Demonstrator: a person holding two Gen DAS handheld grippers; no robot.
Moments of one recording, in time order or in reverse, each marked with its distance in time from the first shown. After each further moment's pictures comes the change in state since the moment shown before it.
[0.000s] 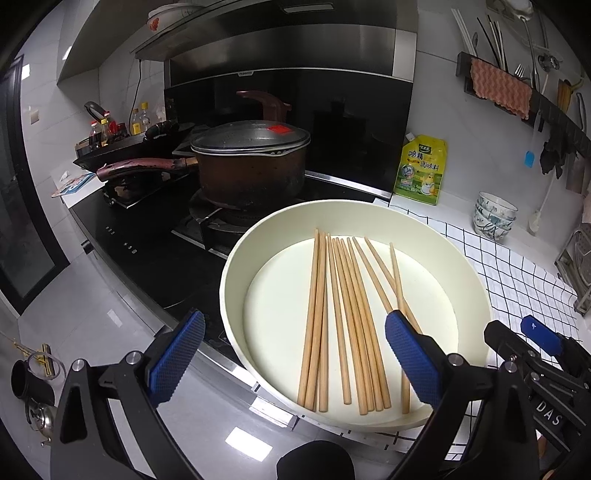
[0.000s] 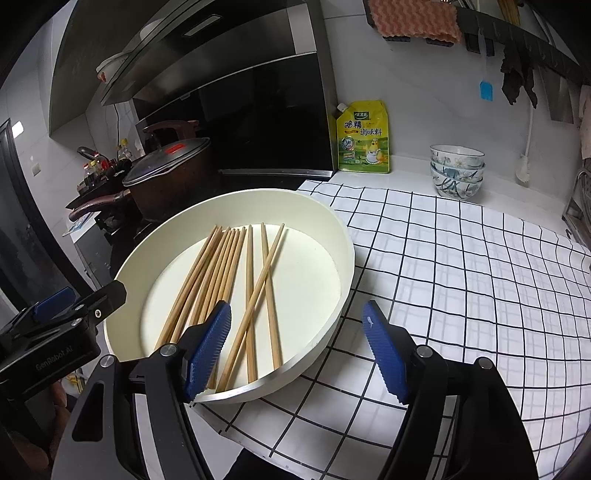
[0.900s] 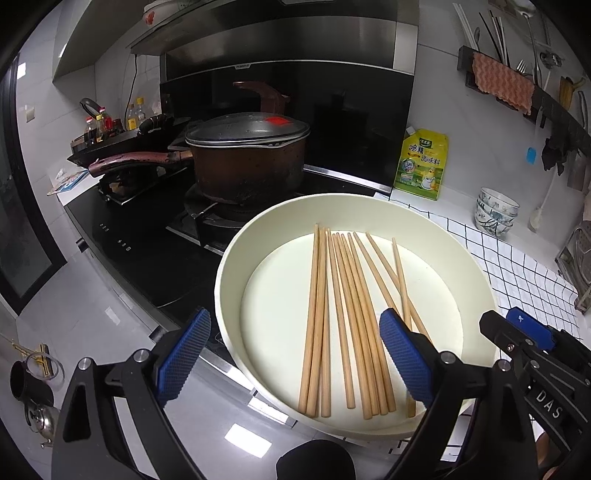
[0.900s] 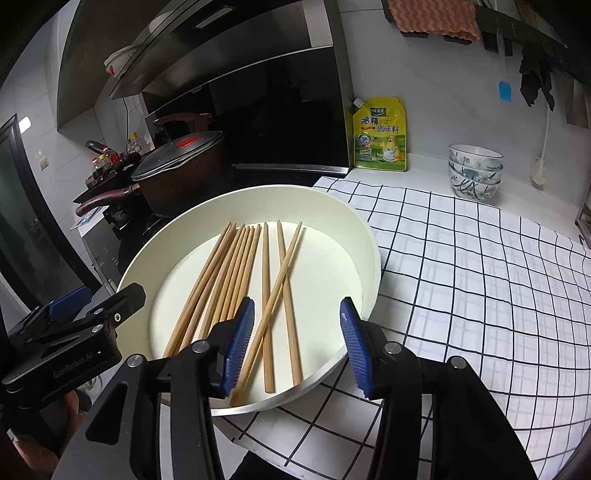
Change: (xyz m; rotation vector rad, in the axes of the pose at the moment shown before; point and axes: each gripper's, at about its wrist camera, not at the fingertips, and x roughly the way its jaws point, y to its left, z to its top) left arm 0.014 0.003 0.003 0.007 0.022 -0.013; right arm 0.012 0.010 0.006 -0.016 0.020 0.039
